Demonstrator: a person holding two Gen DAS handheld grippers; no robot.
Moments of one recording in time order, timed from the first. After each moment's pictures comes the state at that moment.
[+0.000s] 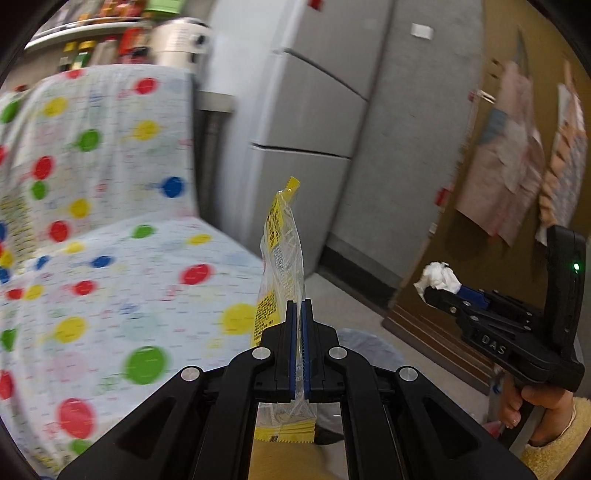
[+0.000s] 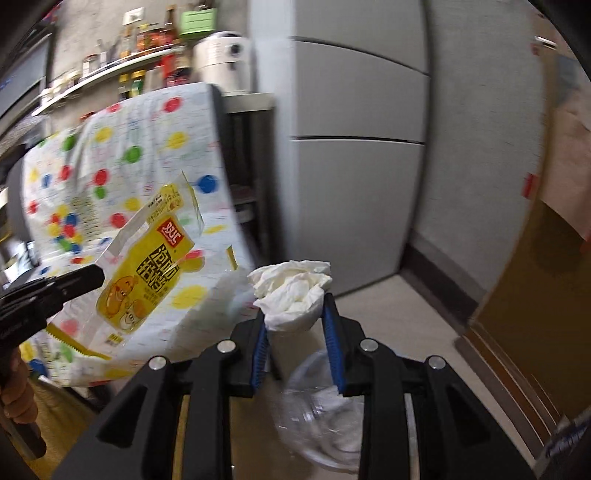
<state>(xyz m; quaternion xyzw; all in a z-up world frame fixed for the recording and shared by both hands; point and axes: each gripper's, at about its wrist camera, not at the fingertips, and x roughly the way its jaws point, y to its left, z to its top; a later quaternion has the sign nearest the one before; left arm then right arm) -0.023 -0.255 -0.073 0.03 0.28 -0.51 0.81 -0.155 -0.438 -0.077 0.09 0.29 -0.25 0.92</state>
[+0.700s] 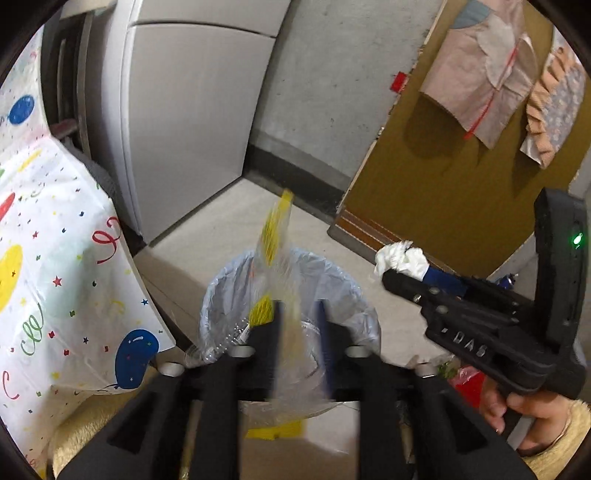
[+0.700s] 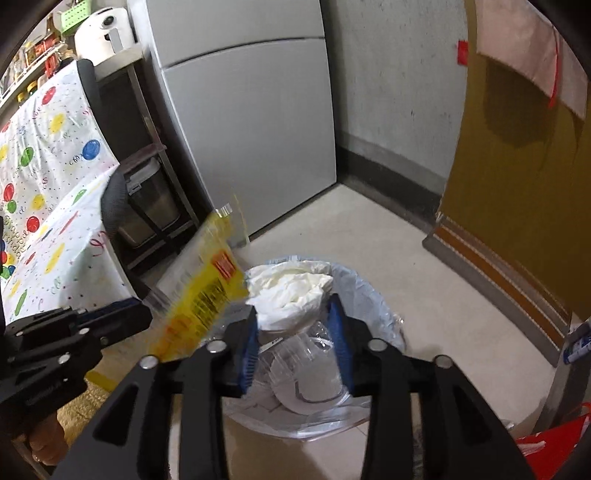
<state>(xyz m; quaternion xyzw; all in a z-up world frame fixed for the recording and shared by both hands) -0.051 -0.412 -0.185 0.13 0.41 -0.58 0.69 -0.180 -0.539 -0.194 0.22 0.37 -0.32 0.84</state>
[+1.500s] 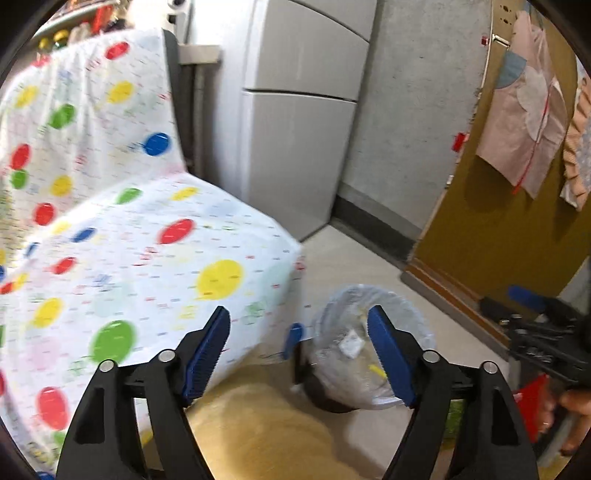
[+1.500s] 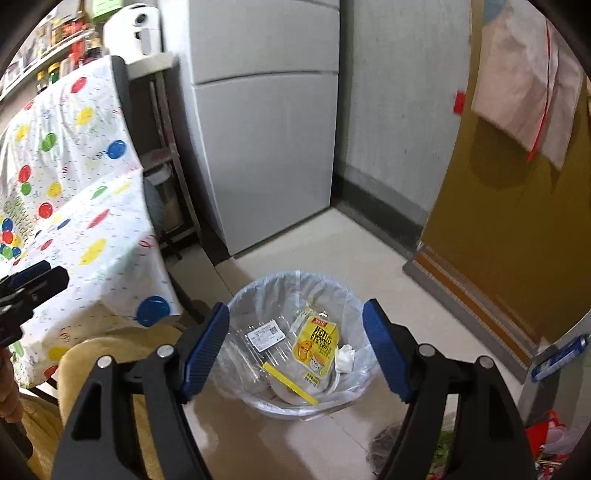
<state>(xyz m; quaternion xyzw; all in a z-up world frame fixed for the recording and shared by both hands) -0.014 -0.294 -0.108 0.11 0.34 -0.45 0.82 -0.197 -0.457 -0.109 0.14 0.36 -0.35 0.86</state>
